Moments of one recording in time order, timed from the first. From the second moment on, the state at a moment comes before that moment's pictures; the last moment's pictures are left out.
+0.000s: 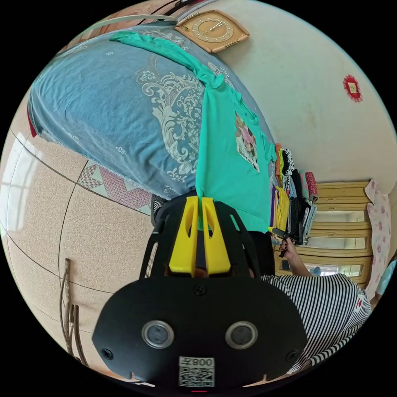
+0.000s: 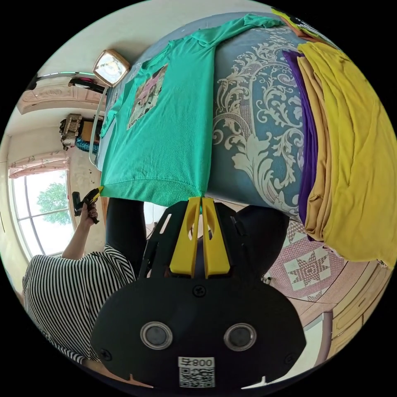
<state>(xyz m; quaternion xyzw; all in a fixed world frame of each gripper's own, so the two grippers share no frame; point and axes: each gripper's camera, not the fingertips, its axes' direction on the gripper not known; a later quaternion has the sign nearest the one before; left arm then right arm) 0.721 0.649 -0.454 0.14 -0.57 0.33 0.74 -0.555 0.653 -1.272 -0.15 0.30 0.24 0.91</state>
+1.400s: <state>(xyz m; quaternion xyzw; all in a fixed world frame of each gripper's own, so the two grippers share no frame) 1.026 0.229 -0.110 0.21 -0.70 0.38 0.57 -0.380 -0.069 -1.074 -0.21 0.56 -0.04 0.80</state>
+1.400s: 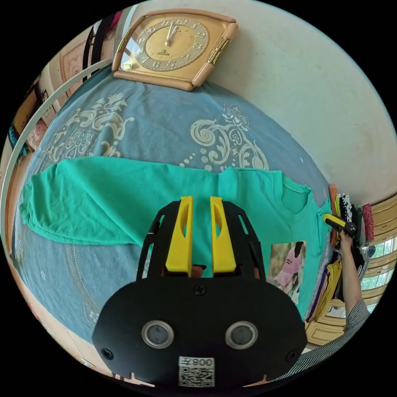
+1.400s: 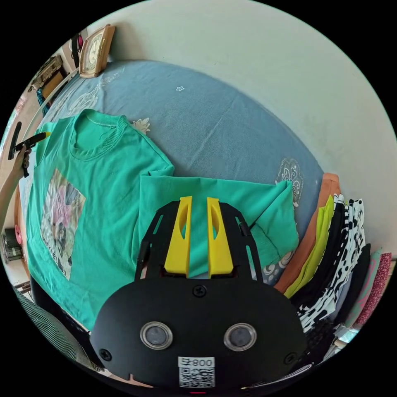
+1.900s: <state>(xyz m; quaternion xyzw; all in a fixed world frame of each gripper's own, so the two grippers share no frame) 1.087 0.207 -0.042 0.26 -0.70 0.39 0.54 -0.358 -0.125 -1.133 -0.13 0.58 0.06 0.80</state>
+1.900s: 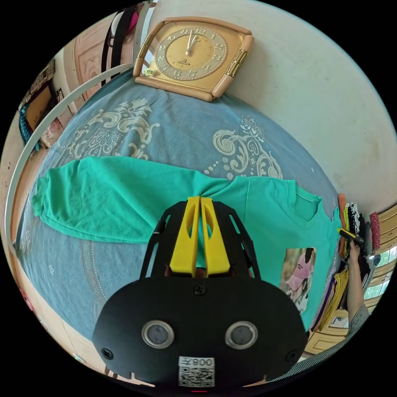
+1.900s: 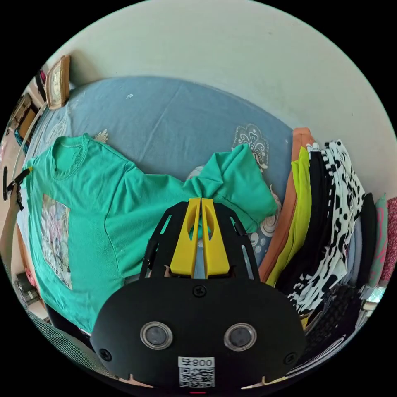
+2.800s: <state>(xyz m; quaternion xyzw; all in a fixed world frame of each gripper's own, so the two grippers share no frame) 1.115 0.199 0.283 0.14 -0.67 0.54 0.48 -0.429 -0.121 -1.072 0.00 0.49 -0.02 0.87</state>
